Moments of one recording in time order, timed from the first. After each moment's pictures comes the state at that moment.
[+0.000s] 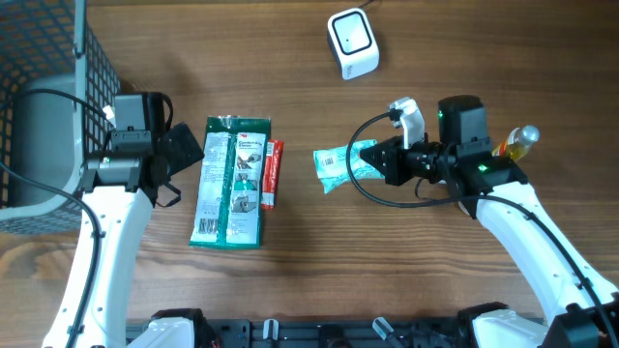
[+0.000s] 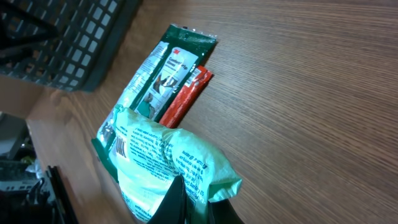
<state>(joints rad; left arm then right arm) 0.02 1.30 1.07 -0.87 -0.24 -0.46 0.22 1.37 0.85 -0.34 -0.69 0.07</state>
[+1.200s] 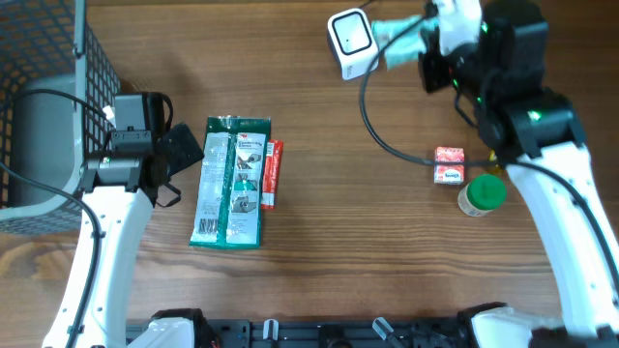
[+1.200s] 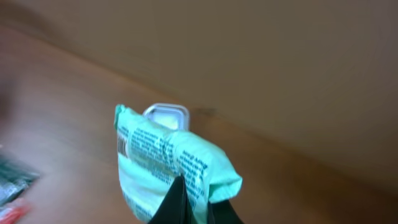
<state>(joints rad) 0.02 1.30 1.07 -0.87 -0.24 -0.46 0.25 1.48 1.50 -0.48 0.01 -0.27</state>
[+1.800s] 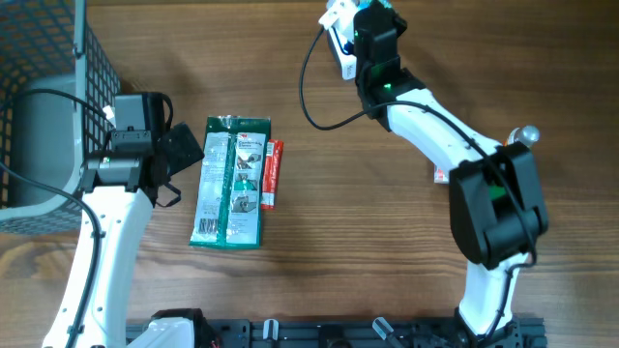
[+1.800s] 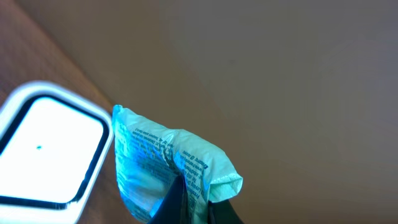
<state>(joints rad) 0.02 1.30 1.07 -0.87 -0.24 -0.46 0.42 2.07 1.50 0.27 0.52 -0.92</state>
